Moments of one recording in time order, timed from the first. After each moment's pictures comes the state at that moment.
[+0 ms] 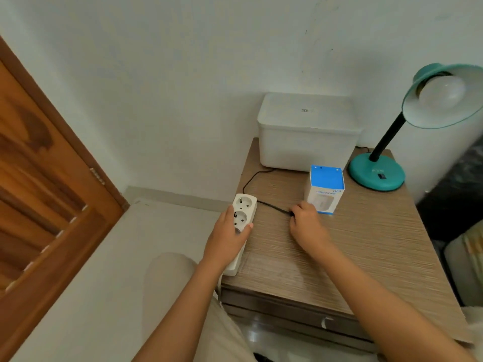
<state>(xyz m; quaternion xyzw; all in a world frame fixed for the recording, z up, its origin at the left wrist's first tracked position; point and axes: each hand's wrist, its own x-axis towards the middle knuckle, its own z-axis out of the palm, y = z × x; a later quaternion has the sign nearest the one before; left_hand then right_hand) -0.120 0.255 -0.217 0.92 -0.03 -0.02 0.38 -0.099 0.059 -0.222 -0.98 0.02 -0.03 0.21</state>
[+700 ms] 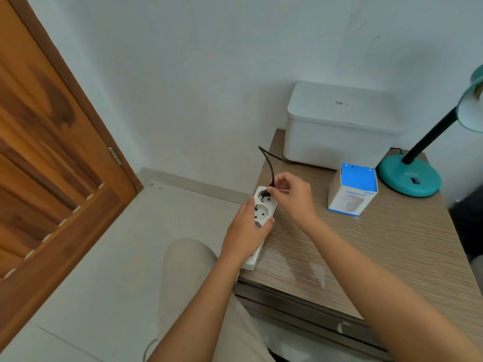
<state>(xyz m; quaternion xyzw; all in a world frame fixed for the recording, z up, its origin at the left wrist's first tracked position) -0.113 0.258 -0.230 0.91 -0.02 0.02 0.42 -0.060 0.131 -0.192 -0.85 -0.02 -0.10 0.52</state>
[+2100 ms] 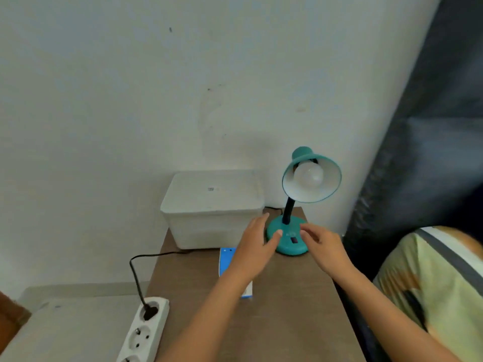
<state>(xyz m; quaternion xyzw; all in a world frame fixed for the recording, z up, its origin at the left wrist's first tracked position) -0.025 0.008 -0.123 0.86 -0.26 -0.02 0.45 -0.081 -0.153 -0.125 -0.89 0.17 -0.12 0.41</state>
